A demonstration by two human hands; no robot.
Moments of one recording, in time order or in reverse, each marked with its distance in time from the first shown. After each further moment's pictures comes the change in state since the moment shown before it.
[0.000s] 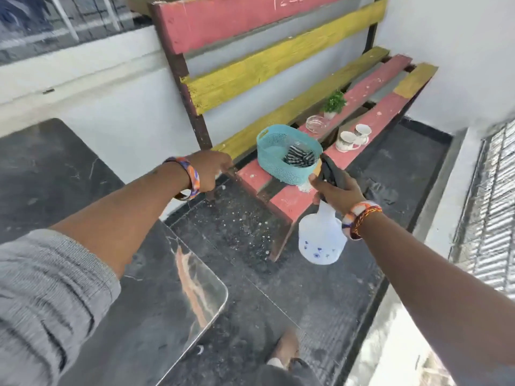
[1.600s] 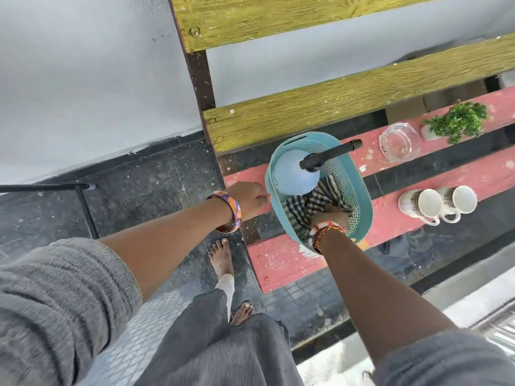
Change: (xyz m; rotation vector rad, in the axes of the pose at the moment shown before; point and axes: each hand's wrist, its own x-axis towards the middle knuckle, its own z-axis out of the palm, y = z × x) left_hand 0.355 0.012 0.069 -0.739 -0.288 -0.276; right_hand 0.375 0.115 0.064 -1.120 -0.578 0.527
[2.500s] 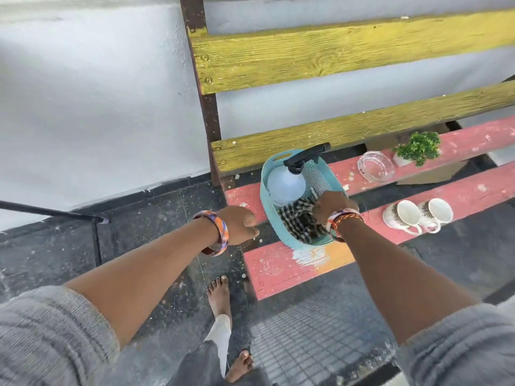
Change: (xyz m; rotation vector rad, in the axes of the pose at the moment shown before) left_hand -0.078 0.009 0.044 0.192 0.074 -0.007; right_hand -0.046 0.012 -0.059 -0.563 0.495 -0.348
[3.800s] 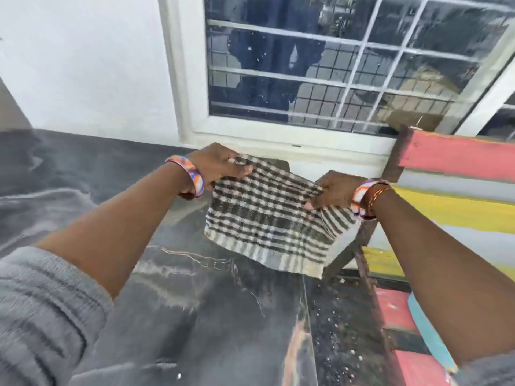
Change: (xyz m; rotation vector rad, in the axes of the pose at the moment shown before) left_hand -0.379 -0.373 -0.130 -0.723 0.833 -0.089; right_hand -0.270 -0.369 -0.241 0.089 0.048 -0.853
